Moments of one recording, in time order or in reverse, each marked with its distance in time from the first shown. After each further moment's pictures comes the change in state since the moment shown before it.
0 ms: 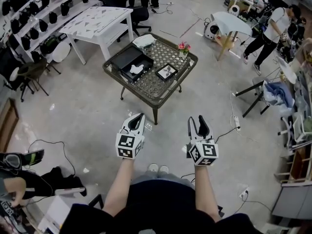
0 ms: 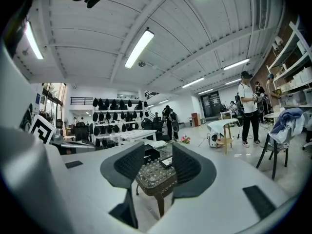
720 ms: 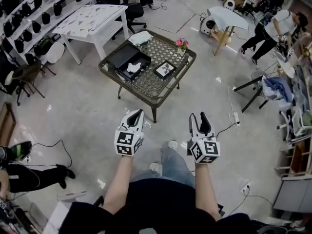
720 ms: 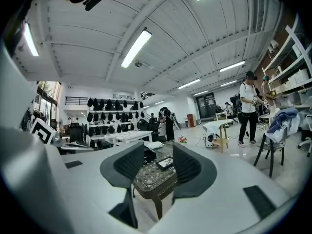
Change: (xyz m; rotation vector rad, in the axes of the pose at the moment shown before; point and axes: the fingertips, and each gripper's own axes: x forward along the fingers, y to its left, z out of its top) left arm 0.023 0.027 -0.006 0.001 -0.005 -0.035; right arm 0.021 0.001 -0.003 0.013 -0.017 -0.057
